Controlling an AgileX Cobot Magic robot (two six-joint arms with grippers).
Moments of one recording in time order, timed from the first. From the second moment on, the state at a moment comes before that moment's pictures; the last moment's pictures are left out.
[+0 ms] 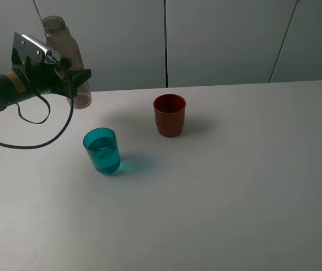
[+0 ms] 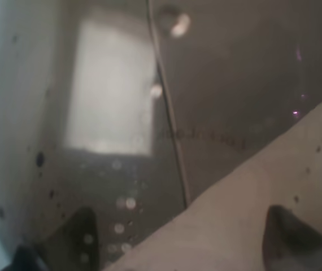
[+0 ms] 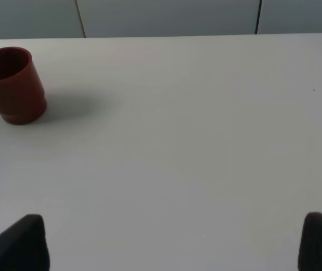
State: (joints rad) left arm 0.04 2.02 -0.93 0.80 -1.00 -0.26; right arm 0.02 0.00 -0.50 0.07 1.10 -0.02
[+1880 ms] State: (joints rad) left arm 0.13 2.25 -0.95 0.70 -1.20 -0.26; right arm 0.02 0.00 -0.50 0.07 1.10 -0.02
